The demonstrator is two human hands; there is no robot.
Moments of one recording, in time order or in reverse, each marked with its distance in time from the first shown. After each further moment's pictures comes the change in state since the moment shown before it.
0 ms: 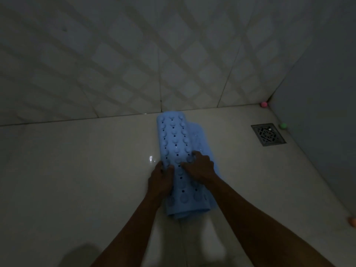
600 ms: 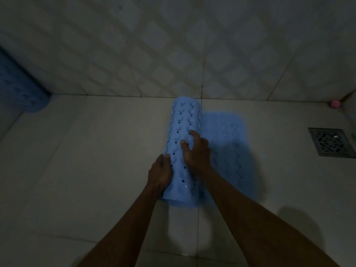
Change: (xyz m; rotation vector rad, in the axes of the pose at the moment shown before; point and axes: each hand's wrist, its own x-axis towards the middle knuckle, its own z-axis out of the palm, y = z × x) left_hand -0.024 -0.028 -0.045 0.022 0.287 -0.166; right_hand 0.009 -0.044 0.077 0.183 -0.016 -0.328
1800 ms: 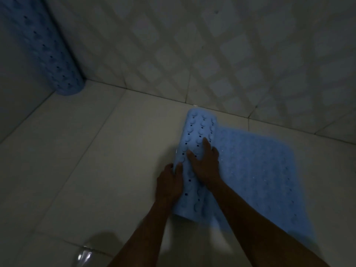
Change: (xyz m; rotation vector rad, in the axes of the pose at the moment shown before) left_hand 0.063 -0.064 -0.122 -0.020 0.102 0.004; right_hand 0.011 -0.086 0.139 -0.118 -0.081 0.017
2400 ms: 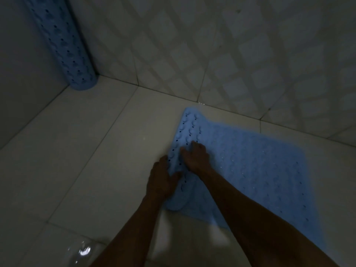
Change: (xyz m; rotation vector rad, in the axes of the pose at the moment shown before) left_hand 0.013 -0.028 -0.055 0.080 -0.021 0.158; right_hand 0.018 -0.034 0.051 -0.218 -0.212 -0.005
